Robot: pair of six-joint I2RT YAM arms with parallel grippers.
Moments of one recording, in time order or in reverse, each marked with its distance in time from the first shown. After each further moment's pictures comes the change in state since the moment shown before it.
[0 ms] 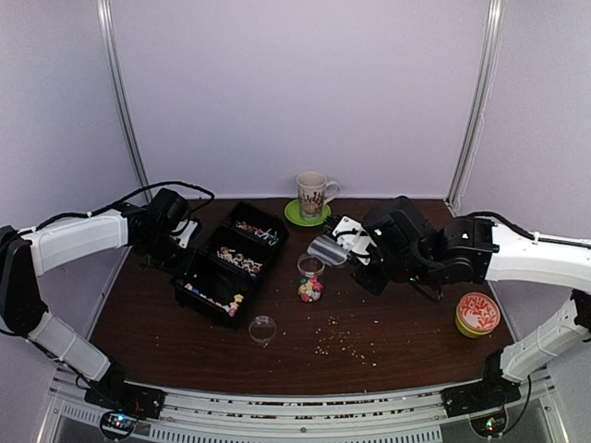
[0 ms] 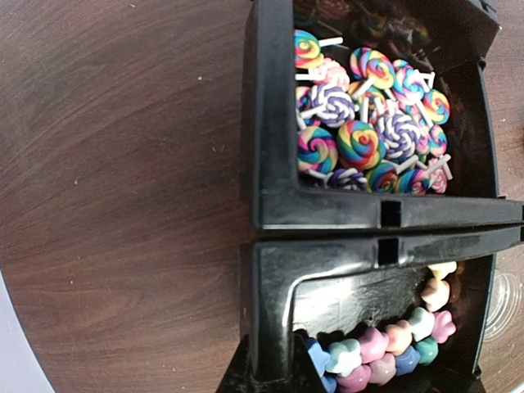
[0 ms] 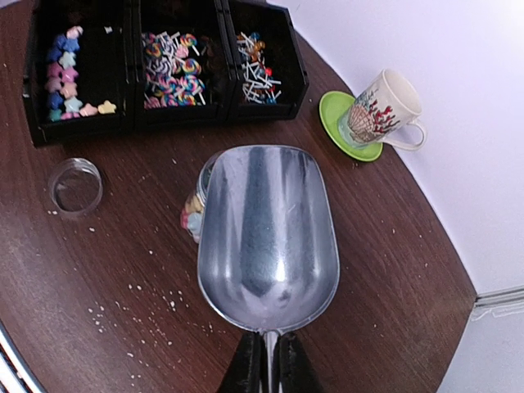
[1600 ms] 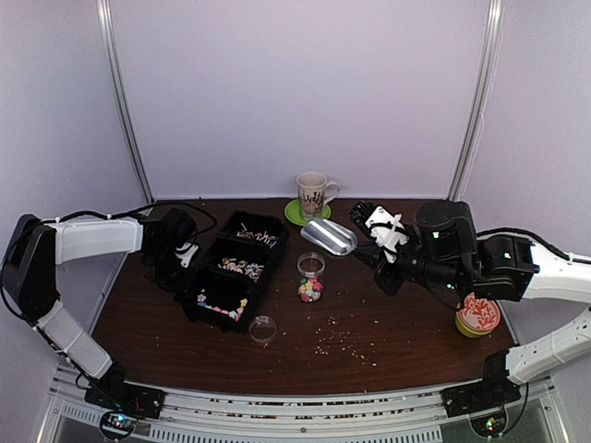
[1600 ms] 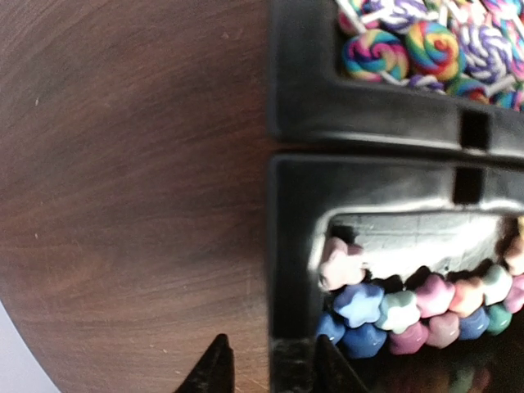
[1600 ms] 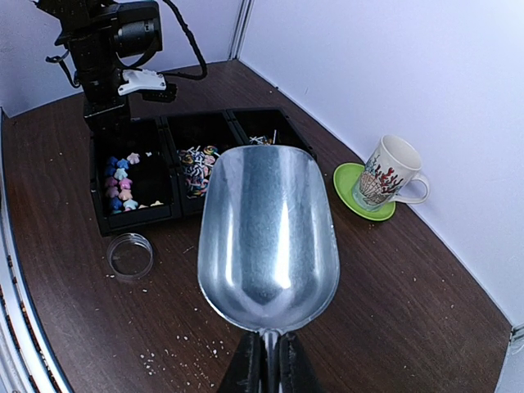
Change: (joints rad) left arm 0.013 0.121 -0.053 -0.047 -0.043 -0.013; right arm 0.019 -0.254 -0.203 0.270 -0.103 0.023
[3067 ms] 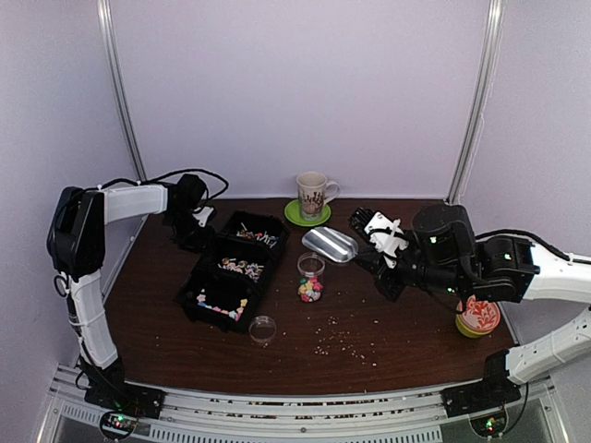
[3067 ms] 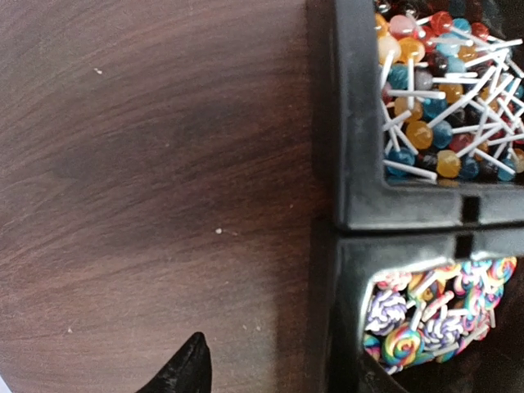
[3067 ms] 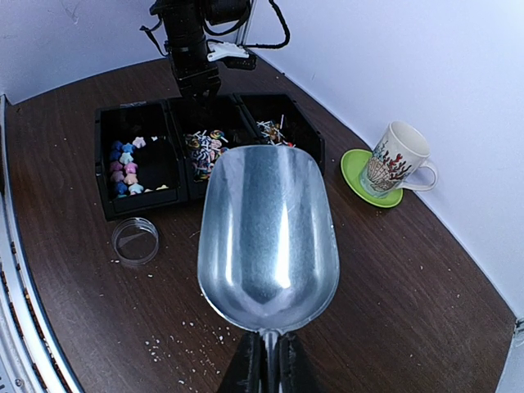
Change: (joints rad) left arm 0.120 0.409 0.497 0.032 0.127 0.098; right arm 0.019 0.000 0.000 -0.049 0.000 0.024
